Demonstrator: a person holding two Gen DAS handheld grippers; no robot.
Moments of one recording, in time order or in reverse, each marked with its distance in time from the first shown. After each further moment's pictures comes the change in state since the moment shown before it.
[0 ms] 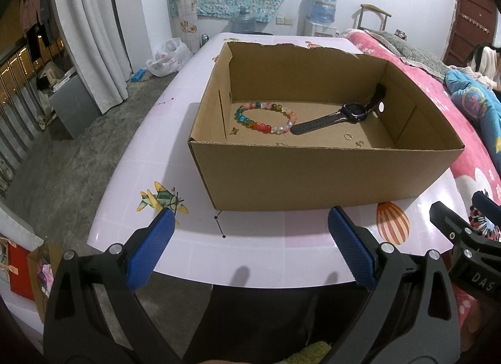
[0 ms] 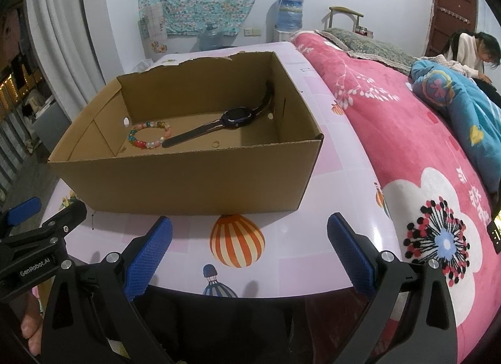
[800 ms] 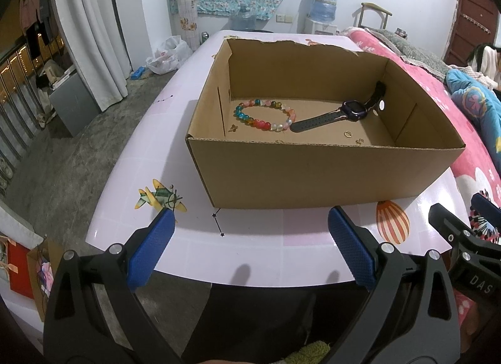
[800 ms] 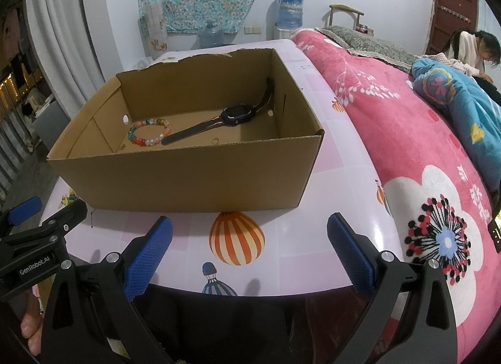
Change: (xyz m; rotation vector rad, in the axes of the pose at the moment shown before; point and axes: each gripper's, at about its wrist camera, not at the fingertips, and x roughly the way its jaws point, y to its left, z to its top) left arm 0.001 -0.004 -0.002 -0.007 0.013 -0.002; right arm 0.002 -0.003 -0.001 0.000 0.006 0.003
